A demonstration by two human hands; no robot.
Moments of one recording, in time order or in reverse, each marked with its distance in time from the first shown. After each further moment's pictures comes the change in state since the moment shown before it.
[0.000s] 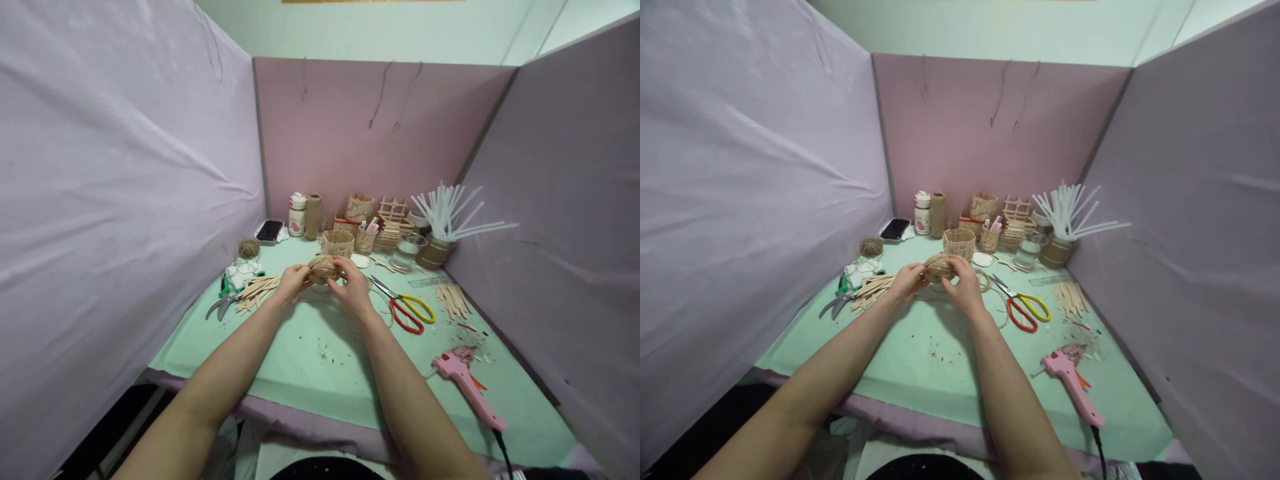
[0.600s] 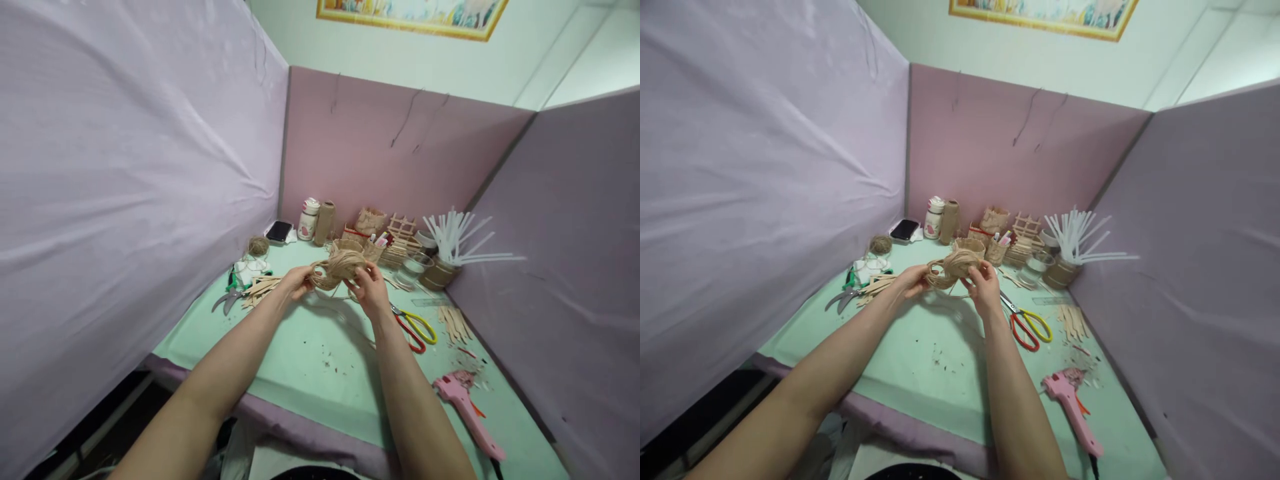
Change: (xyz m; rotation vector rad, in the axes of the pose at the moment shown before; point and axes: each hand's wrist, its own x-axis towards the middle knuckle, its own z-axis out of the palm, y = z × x) left_hand 0.010 0.014 -0.015 -0.182 -0.127 -0.132; right_hand 0.020 -0.004 -0.008 0.848 0.182 0.587
